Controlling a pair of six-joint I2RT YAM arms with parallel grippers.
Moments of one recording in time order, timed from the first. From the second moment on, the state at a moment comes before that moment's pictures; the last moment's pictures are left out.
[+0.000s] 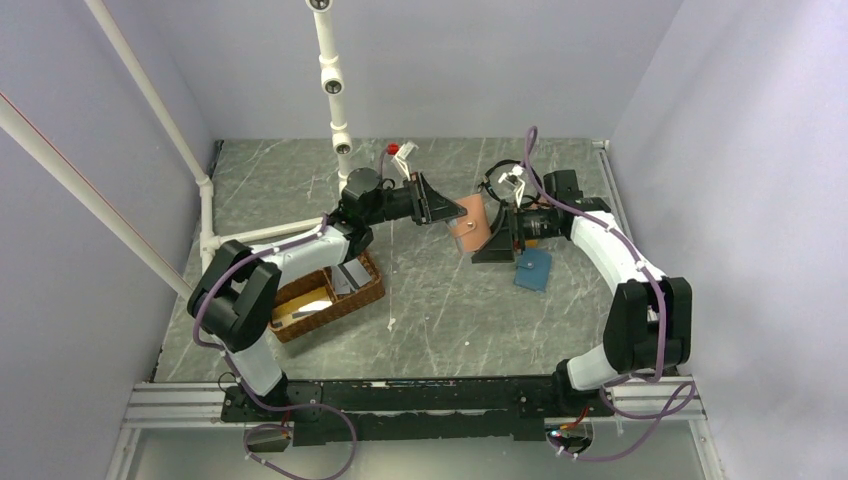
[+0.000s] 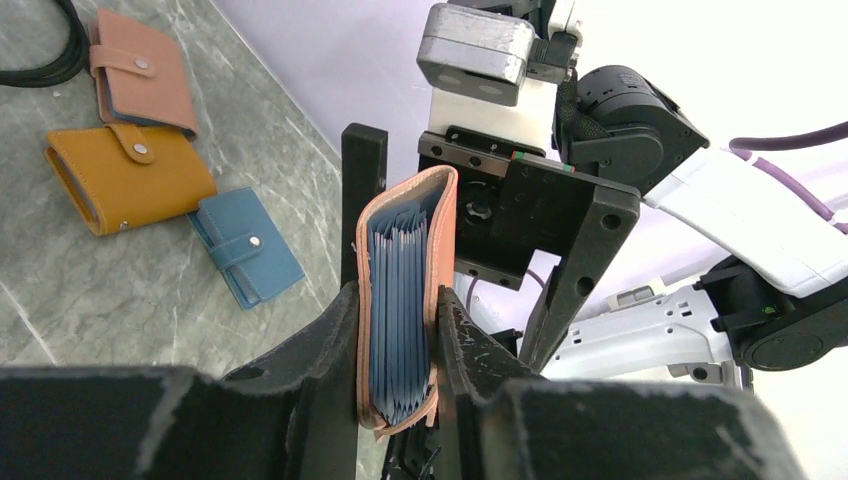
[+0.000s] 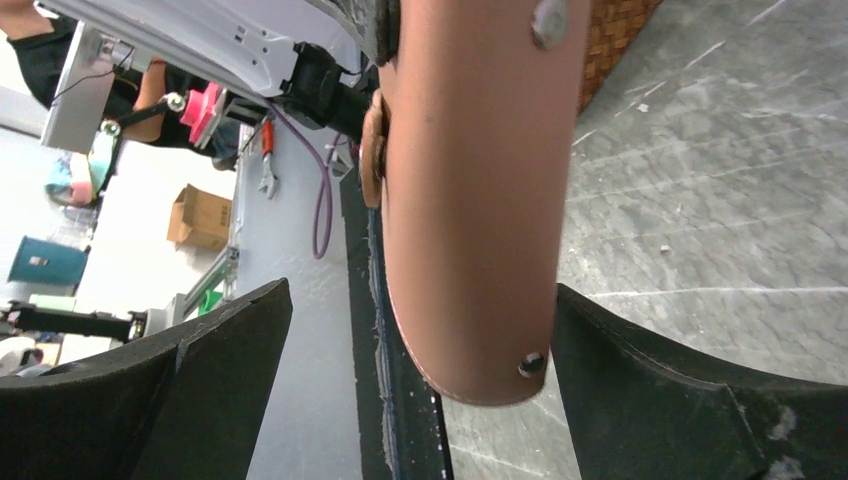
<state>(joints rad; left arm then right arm) -0.61 1.71 1.07 0.70 0.69 -0.96 0.10 1.47 1.08 -0.72 -1.34 -0.29</state>
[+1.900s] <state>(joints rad) -0.66 1.63 1.46 -0.27 0.19 -0.90 0.12 1.55 1.18 -0.69 -1.01 -0.11</state>
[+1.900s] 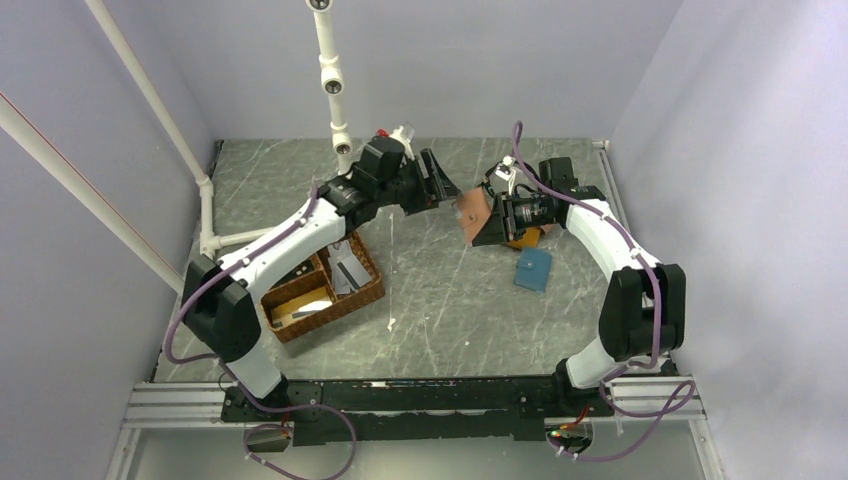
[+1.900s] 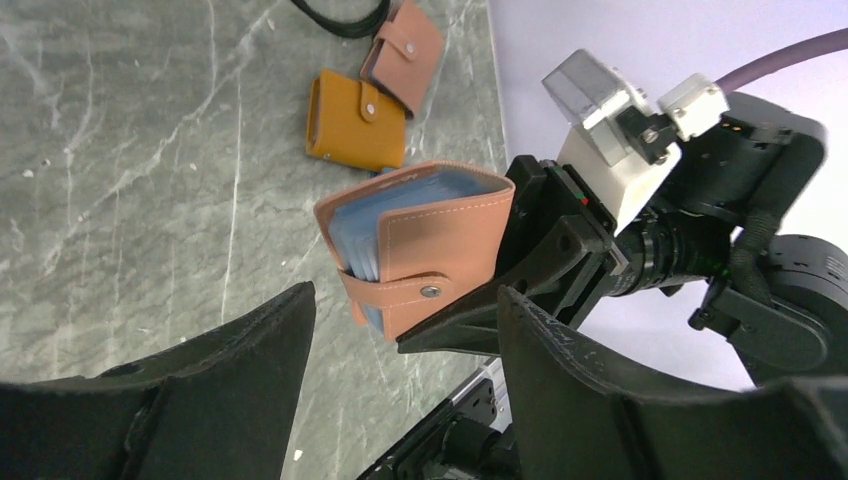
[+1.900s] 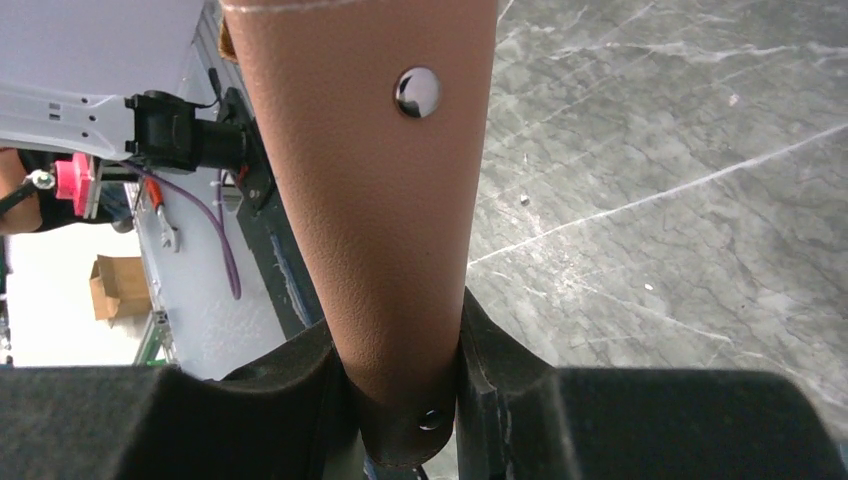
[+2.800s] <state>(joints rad) -0.80 1.85 1.74 -0.57 0.03 -0.97 0.14 1.59 1.20 -0.66 -0.97 -0.07</state>
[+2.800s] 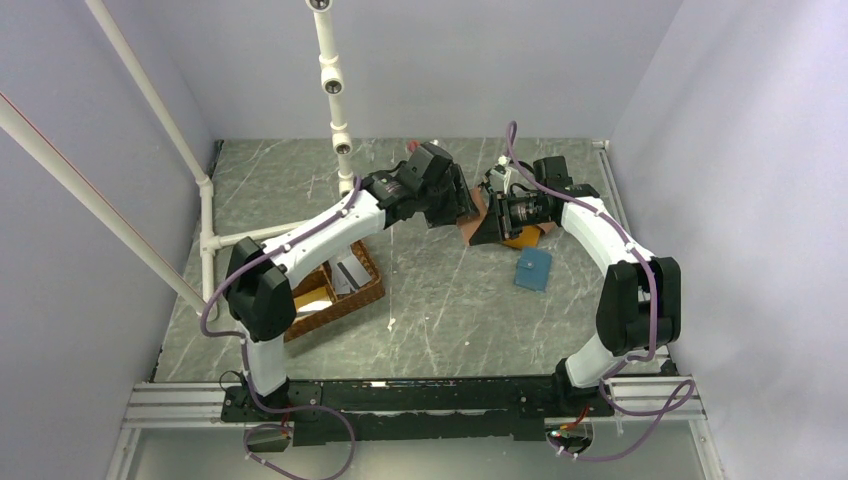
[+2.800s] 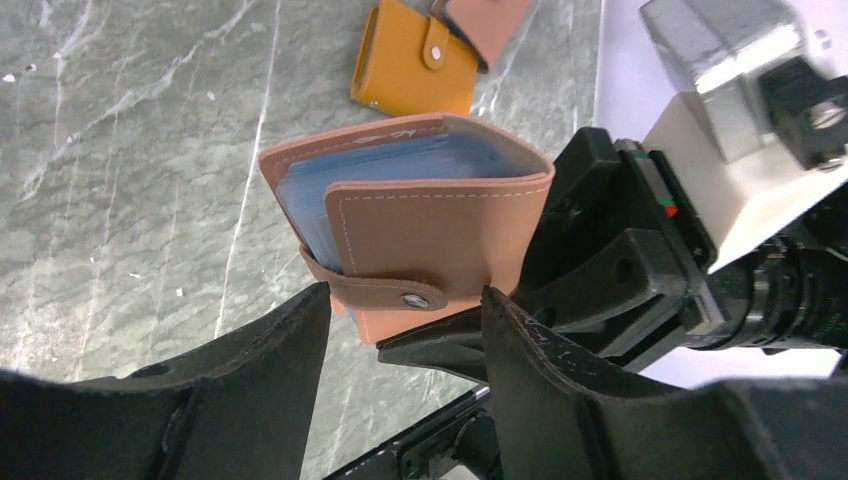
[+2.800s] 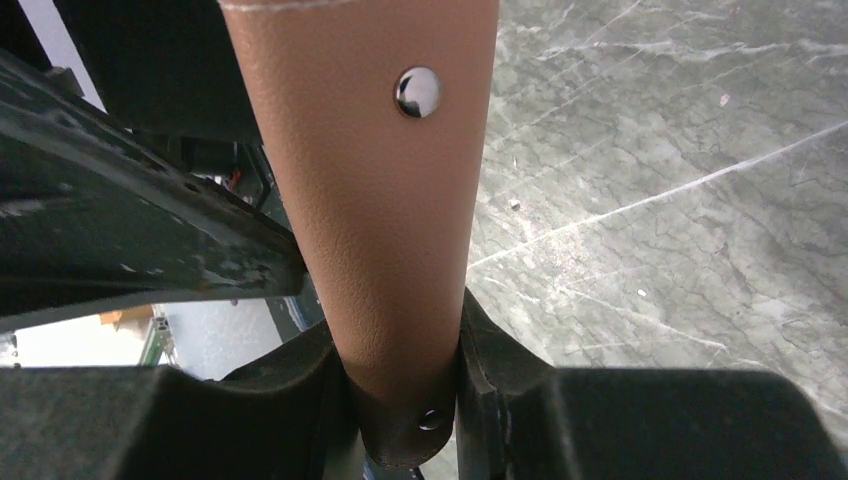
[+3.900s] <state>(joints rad) -0.84 1.90 1.81 -0.64 -0.07 -0.94 0.15 1.59 1.20 -0.66 -0.97 -0.08</state>
